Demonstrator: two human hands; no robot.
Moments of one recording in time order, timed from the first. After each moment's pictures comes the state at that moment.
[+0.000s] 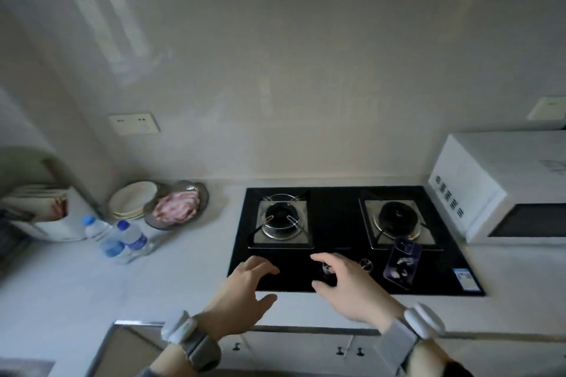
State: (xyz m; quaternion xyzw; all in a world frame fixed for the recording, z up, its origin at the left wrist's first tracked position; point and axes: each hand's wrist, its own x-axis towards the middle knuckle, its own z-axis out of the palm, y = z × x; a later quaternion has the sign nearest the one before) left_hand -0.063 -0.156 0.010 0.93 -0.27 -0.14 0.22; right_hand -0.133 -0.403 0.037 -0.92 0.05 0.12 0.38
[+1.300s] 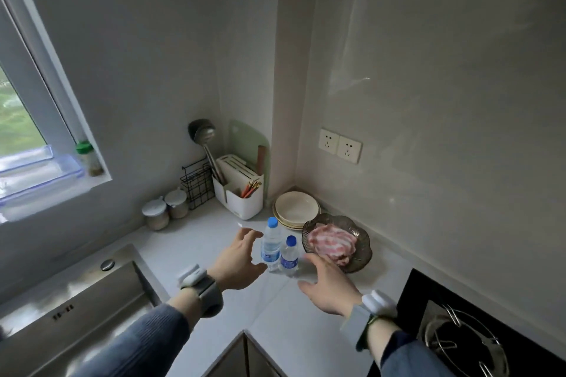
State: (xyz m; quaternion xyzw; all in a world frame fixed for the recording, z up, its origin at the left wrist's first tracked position) left_hand 0.084 0.213 0.013 0.95 0.10 -0.01 0.29; right_hand 0.136 -0.022 0.028 -0.92 -0.23 0.21 0.22
